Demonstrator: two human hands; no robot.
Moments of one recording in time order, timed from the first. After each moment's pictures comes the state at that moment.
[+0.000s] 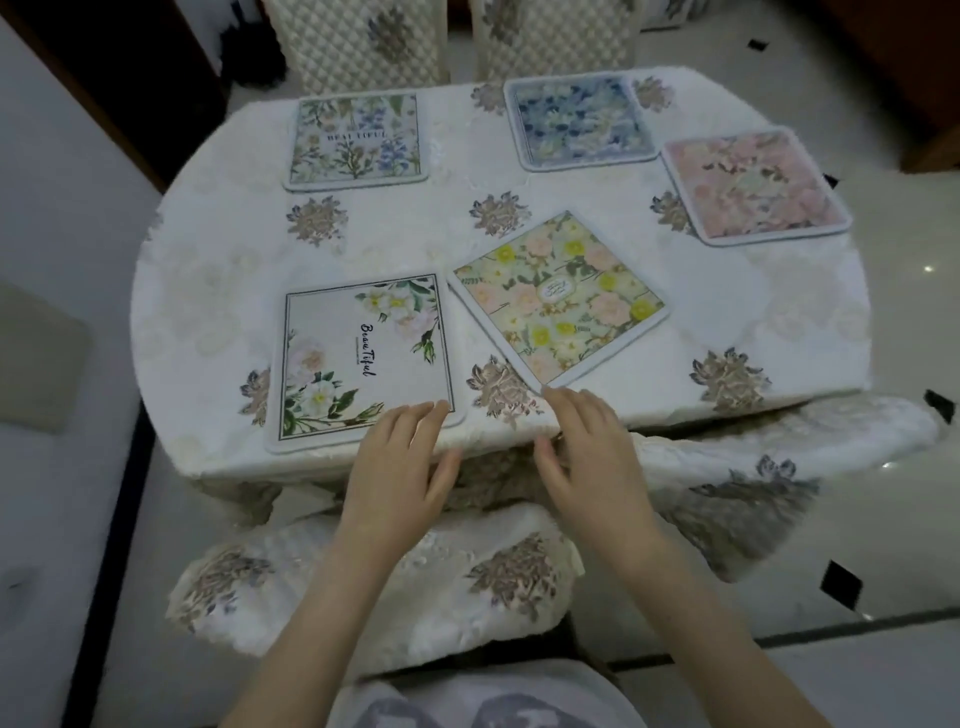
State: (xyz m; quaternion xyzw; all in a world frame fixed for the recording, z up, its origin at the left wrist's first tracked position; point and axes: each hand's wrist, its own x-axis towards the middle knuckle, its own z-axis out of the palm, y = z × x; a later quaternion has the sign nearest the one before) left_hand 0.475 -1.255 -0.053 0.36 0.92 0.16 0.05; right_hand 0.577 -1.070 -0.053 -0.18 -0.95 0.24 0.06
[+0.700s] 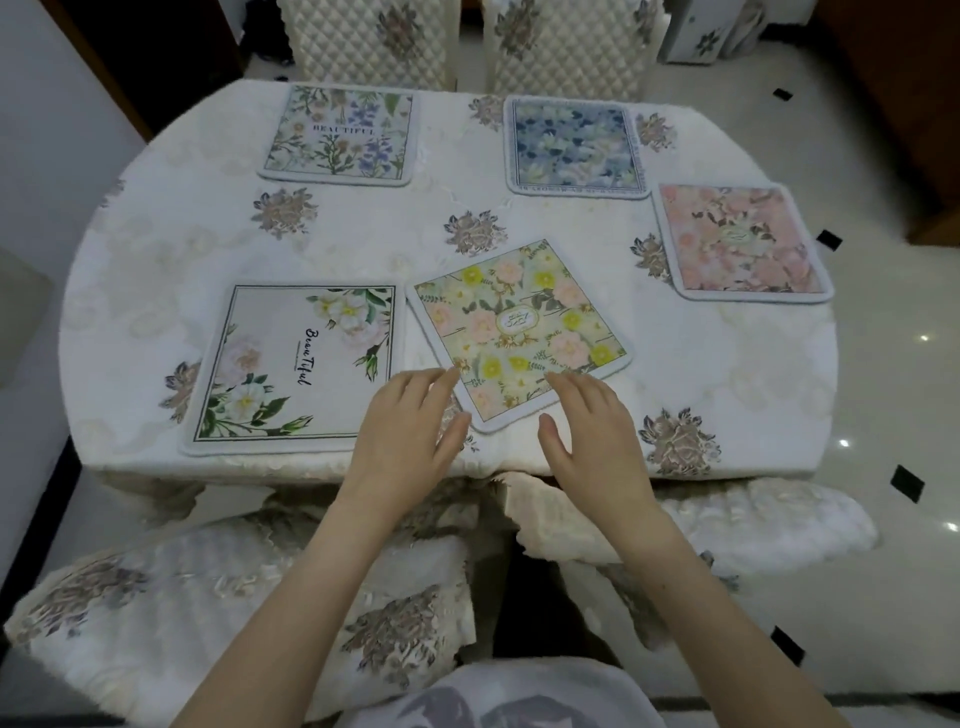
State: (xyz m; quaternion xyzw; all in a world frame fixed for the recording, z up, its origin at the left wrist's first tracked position) left_hand 0.455 -1.129 -0.061 0.34 0.92 0.19 0.00; right_hand 0.546 -0.938 -0.058 -0.12 -0.97 0.21 0.04
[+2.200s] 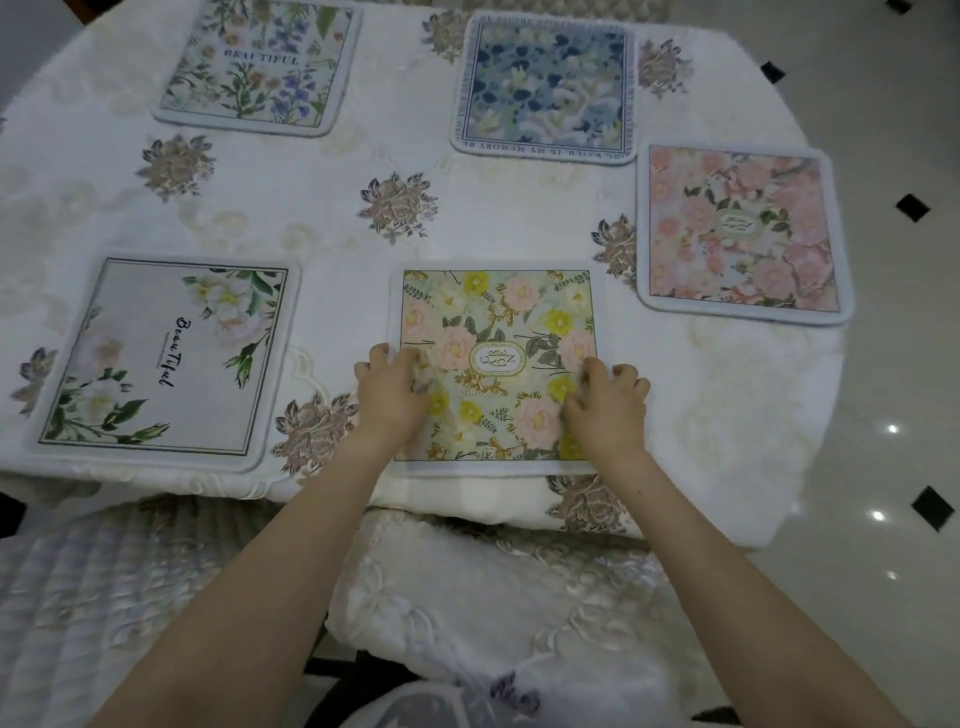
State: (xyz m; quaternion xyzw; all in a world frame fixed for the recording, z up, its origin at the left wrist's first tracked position) left_hand 0.378 -0.935 -0.198 0.02 0.96 0.24 0.17; right_hand 0.470 -0.703 -0.187 -0.28 -0.93 0.20 -0.11
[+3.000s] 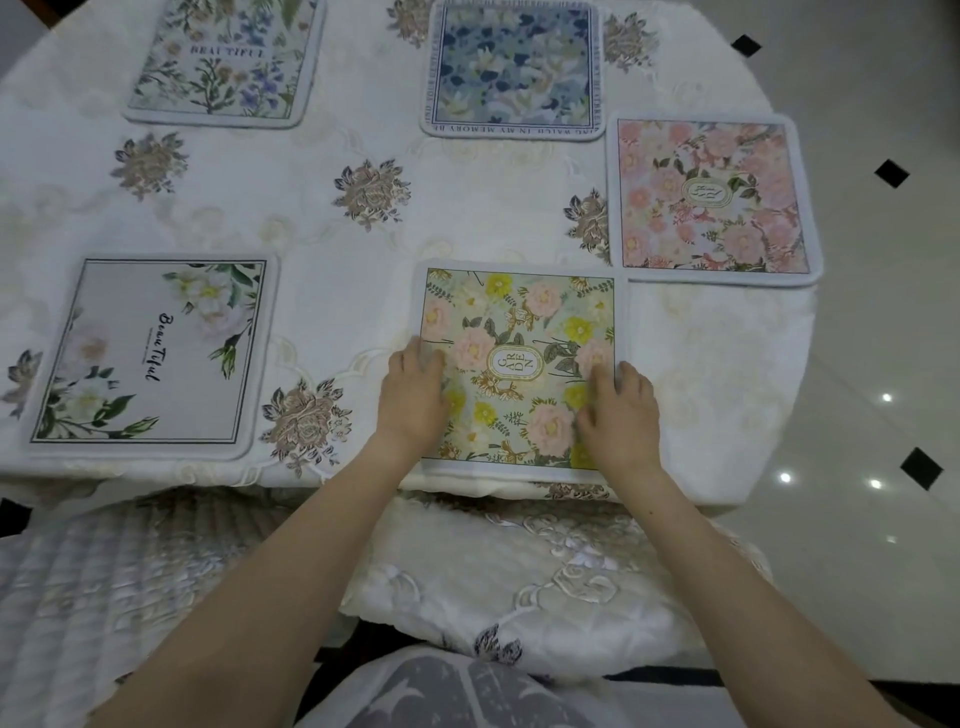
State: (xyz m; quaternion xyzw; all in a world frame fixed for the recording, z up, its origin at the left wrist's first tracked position) left_hand 0.421 -0.902 -0.192 0.19 0.96 0.11 0.16; right_hand 0.530 -0.683 -0.183 -0.24 -0.96 0.12 -0.10
